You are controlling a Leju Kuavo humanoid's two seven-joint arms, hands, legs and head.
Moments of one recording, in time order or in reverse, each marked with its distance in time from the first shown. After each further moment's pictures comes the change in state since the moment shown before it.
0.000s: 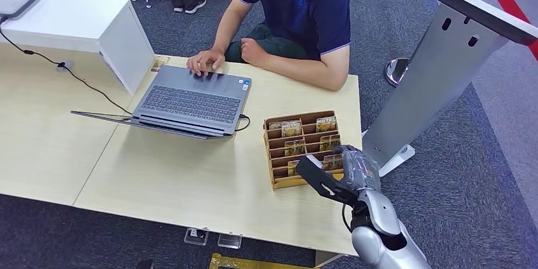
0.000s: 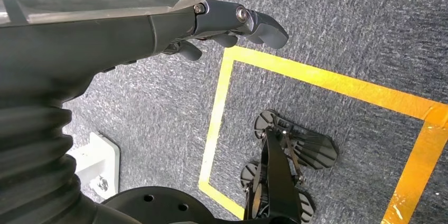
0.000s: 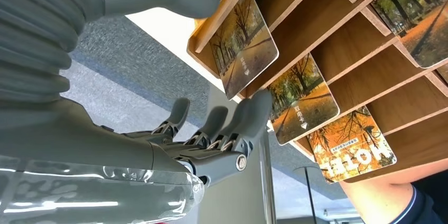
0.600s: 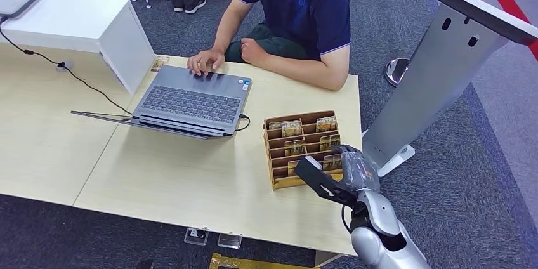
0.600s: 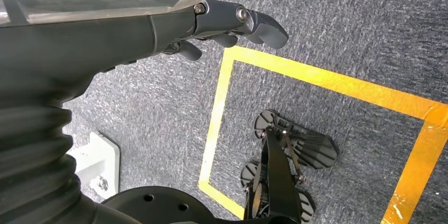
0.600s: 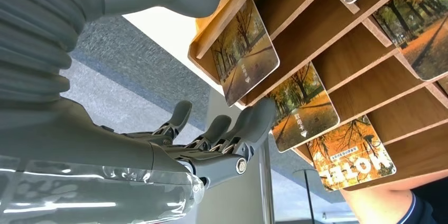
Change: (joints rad) left arm 0.000 0.000 0.000 0.000 0.000 -0.001 0.000; right arm 0.002 0.000 0.003 0.000 0.000 0.015 0.001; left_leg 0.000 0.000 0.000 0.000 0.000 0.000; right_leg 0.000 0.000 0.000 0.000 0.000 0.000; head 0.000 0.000
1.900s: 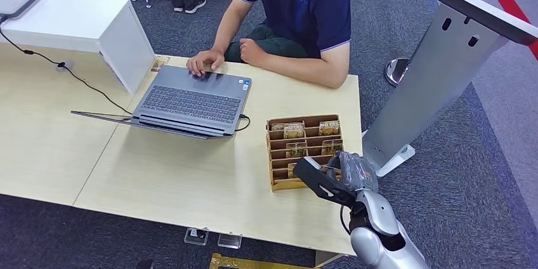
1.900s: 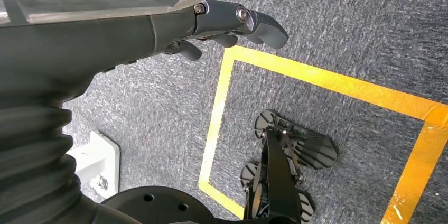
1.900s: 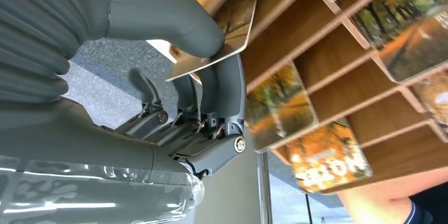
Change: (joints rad) left arm 0.000 0.000 0.000 0.000 0.008 0.002 0.000; right arm -0.003 0.000 0.009 -0.003 -0.020 0.004 0.008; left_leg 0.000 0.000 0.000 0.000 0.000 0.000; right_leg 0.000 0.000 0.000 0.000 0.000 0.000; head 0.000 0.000
